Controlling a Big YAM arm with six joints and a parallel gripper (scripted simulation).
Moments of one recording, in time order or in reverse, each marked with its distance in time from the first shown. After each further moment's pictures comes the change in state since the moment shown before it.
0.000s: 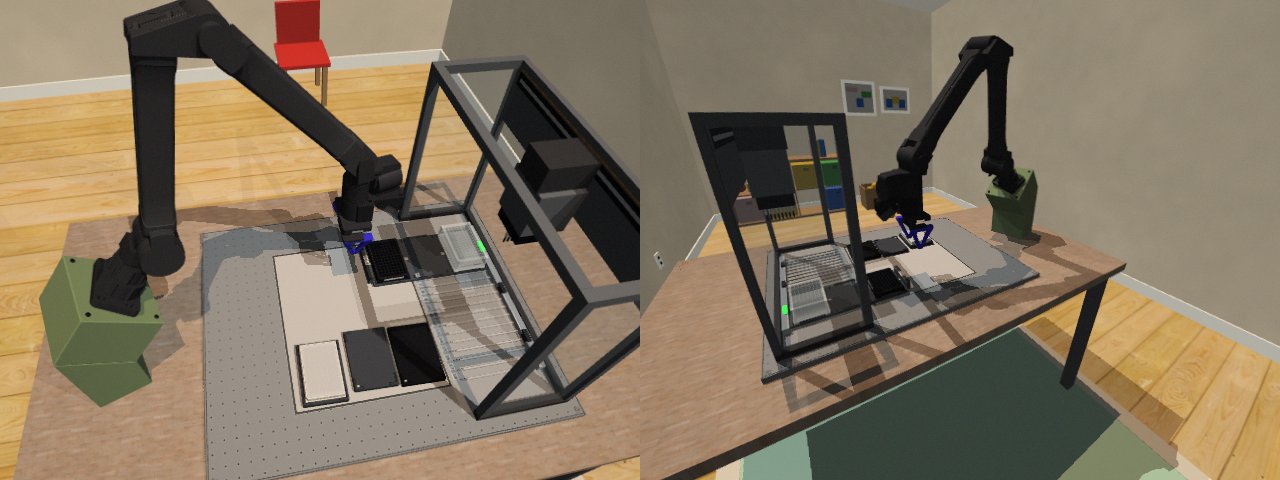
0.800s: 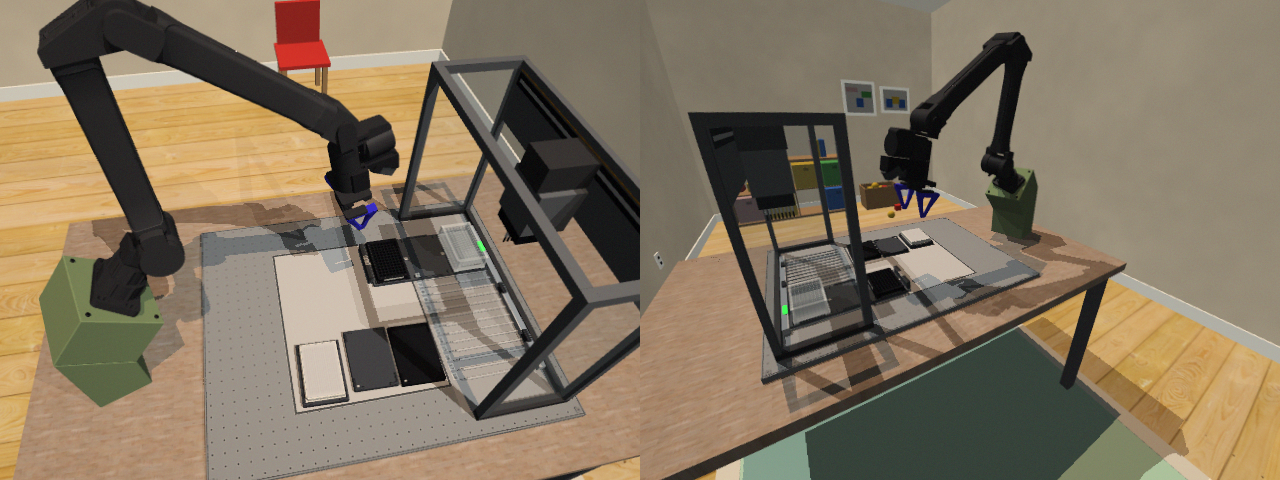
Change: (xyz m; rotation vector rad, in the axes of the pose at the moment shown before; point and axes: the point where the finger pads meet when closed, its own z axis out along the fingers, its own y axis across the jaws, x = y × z) arm 0.002 -0.002 -0.096 -0.010 -0.182 -0.157
